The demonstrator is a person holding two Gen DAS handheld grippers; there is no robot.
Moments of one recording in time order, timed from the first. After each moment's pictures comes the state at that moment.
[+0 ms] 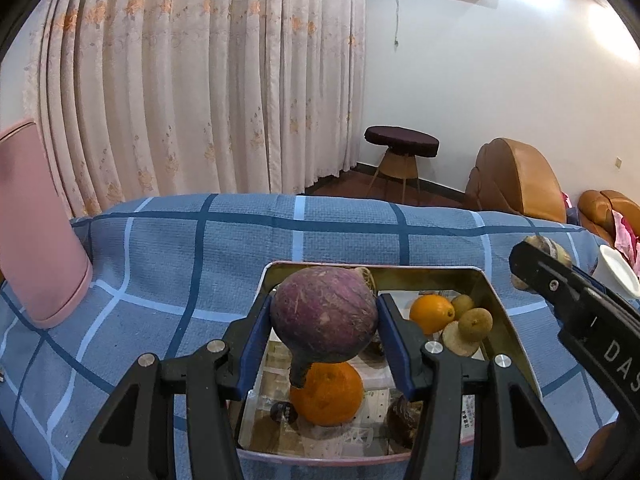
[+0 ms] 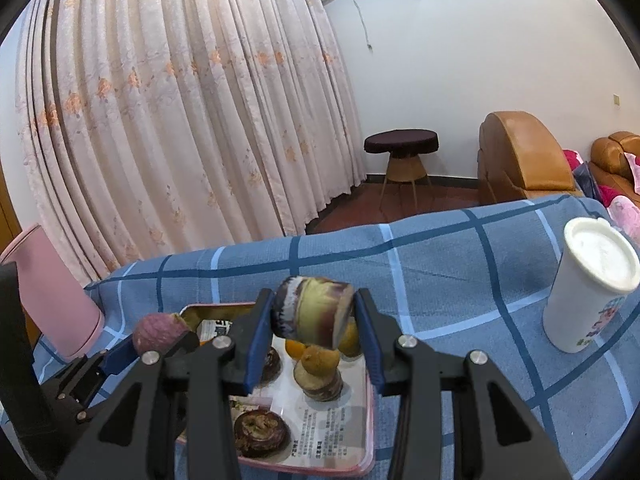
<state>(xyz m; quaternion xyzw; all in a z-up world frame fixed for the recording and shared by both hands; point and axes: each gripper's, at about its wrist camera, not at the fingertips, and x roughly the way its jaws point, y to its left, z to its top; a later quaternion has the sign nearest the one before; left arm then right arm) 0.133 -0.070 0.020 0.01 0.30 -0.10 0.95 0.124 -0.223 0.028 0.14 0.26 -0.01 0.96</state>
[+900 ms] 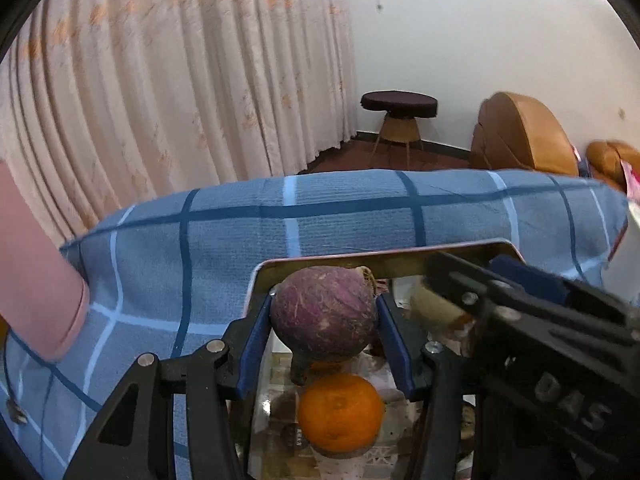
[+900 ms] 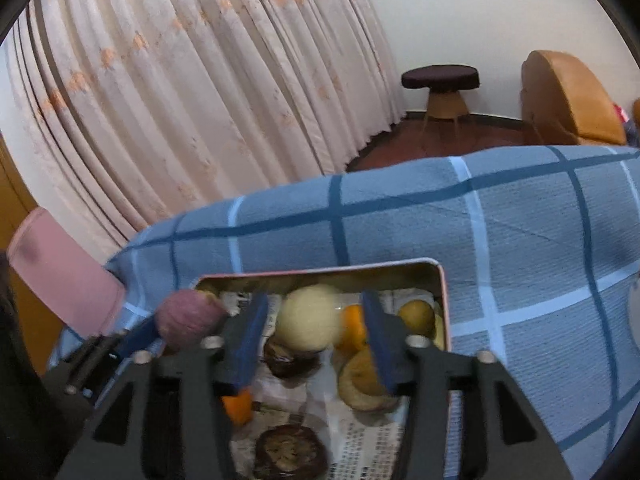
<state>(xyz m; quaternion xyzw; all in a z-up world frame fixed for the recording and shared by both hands) 0.160 -0.095 0.004 0.09 0.34 -0.10 0.93 0.183 -0.219 -0.011 0.21 0.35 0.10 0.91</state>
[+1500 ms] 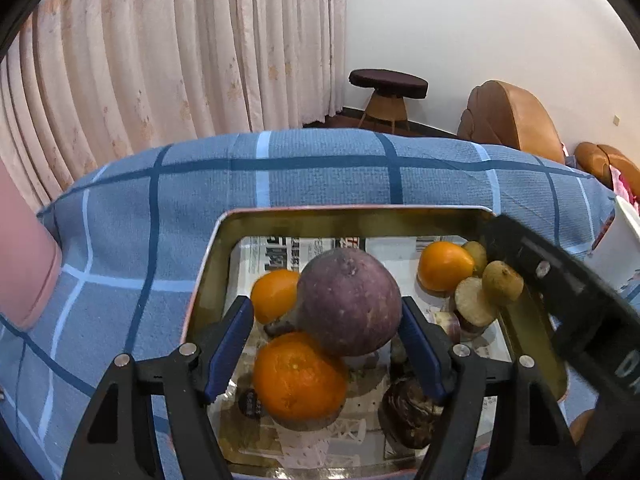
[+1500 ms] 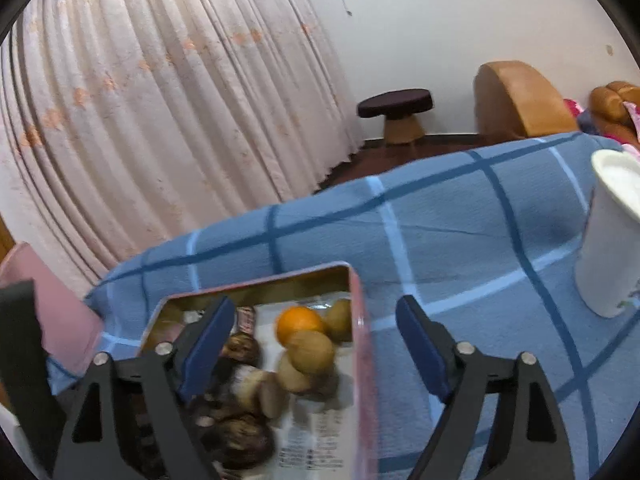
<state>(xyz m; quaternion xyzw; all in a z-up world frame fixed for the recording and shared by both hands) 0.154 -0.089 -0.009 0.05 0.40 -0.12 0.91 0.145 -0.245 -0.014 0.20 0.31 -0.01 0.93</state>
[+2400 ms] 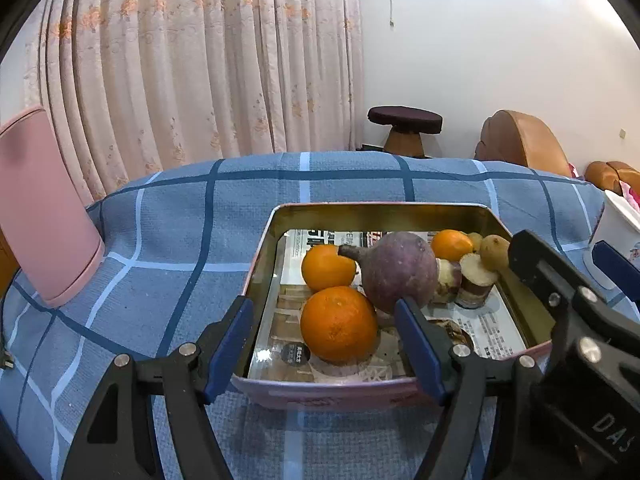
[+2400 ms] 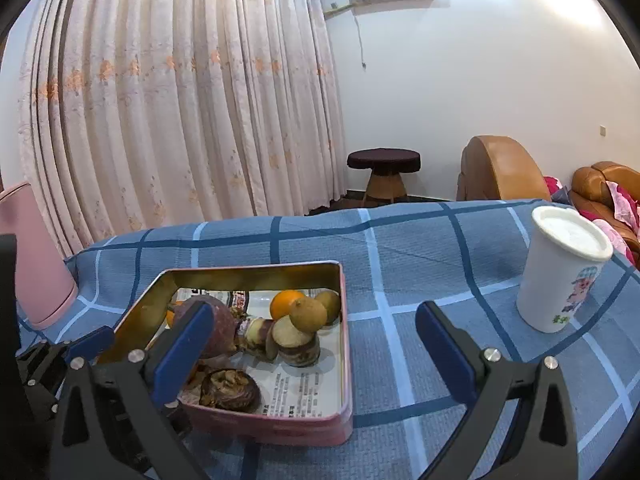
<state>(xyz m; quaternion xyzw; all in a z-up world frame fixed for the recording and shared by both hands) 0.101 -0.067 -0.007 0.05 0.33 -0.08 0.94 0.085 -0.206 0.000 0.09 0.23 -0.05 0.97</state>
